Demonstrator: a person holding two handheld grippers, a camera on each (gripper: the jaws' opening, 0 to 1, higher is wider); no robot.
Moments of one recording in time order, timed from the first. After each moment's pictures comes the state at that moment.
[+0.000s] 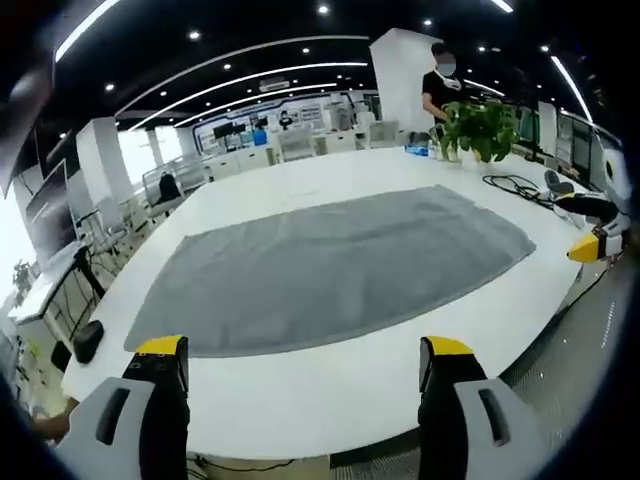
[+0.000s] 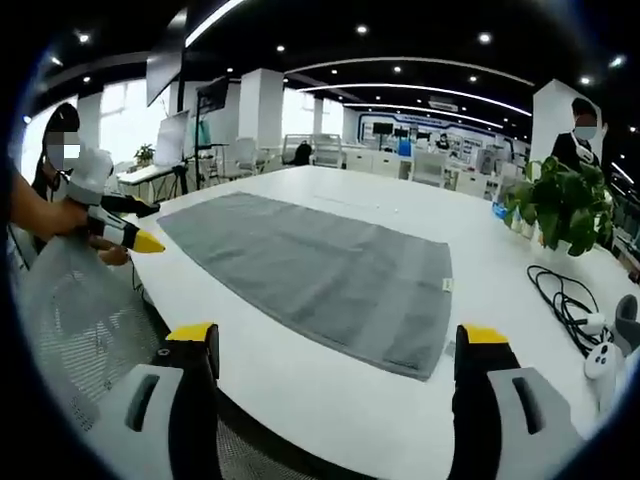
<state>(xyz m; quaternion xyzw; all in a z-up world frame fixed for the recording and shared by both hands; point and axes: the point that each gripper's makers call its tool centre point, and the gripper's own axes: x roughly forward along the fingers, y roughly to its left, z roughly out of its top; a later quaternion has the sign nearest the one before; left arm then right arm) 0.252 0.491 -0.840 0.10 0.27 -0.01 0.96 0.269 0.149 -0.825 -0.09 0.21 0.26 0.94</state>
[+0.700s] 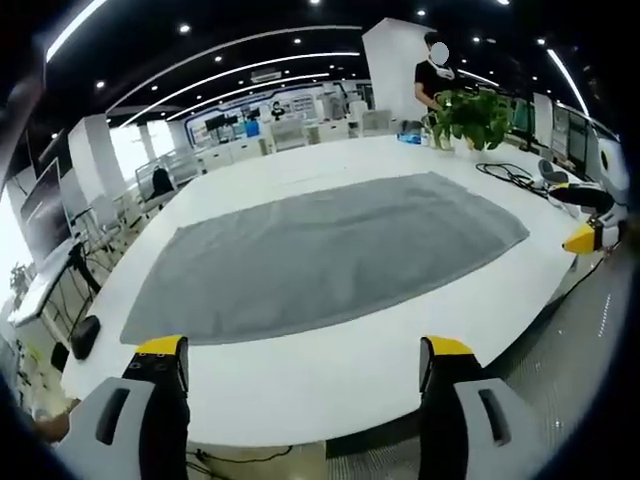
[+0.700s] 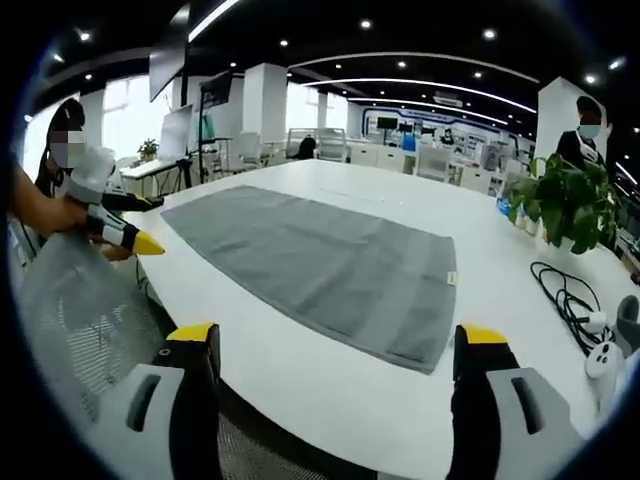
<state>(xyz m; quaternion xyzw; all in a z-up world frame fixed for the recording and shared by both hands) 0.242 0.485 -0.849 0.11 0.30 -0.02 0.95 0.263 0.150 -0.832 -0.10 0.22 0.27 0.93</state>
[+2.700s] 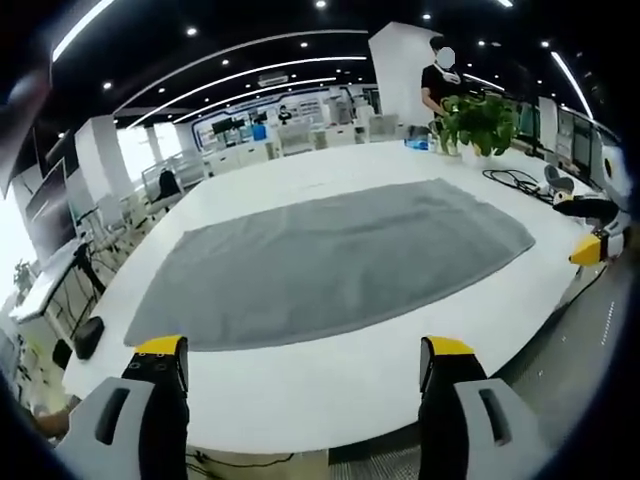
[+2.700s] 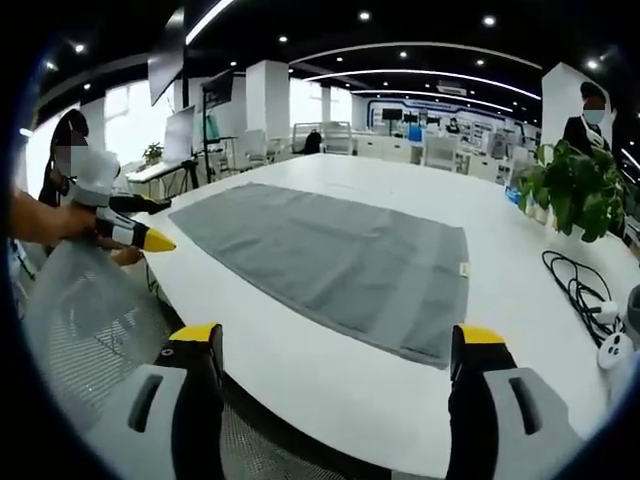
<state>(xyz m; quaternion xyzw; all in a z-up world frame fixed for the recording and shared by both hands) 0.246 0.487 -0.839 0.10 0.28 0.00 0.95 0.260 0.156 -0.835 -0.07 0.24 0.28 0.93</state>
